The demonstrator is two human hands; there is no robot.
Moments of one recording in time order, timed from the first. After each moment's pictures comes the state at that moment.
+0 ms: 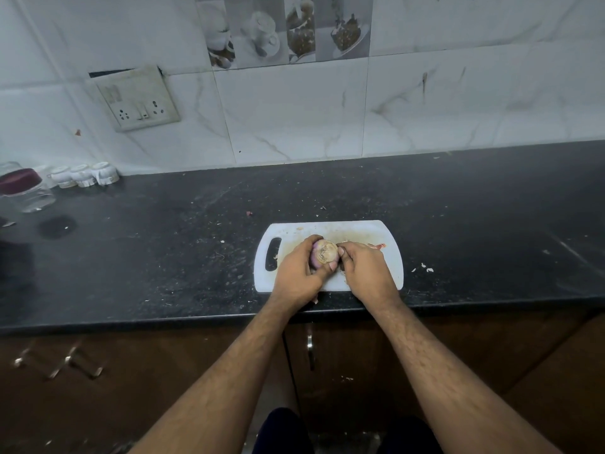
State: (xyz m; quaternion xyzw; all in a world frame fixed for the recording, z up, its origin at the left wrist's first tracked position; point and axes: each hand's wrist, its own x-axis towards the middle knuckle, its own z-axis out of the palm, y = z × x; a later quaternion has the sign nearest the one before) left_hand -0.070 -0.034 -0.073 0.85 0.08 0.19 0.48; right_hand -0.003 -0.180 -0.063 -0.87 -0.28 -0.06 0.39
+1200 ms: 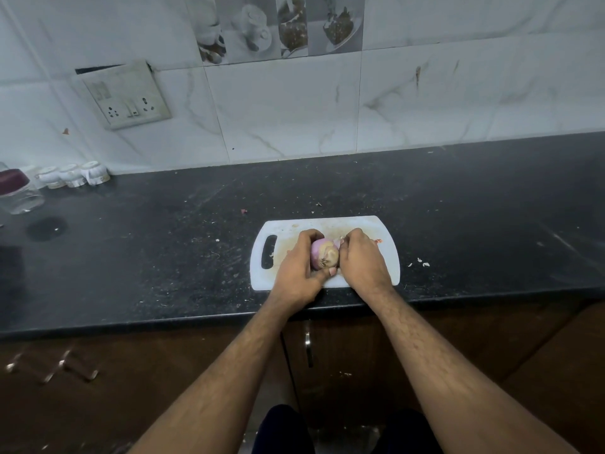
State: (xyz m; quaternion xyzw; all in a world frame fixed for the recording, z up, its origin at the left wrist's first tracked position) left_hand -0.075 -0.039 -0.067 0.86 0.03 0.18 0.47; right_hand 0.002 -0.169 -0.058 -0.92 -0.18 -0.07 0.34
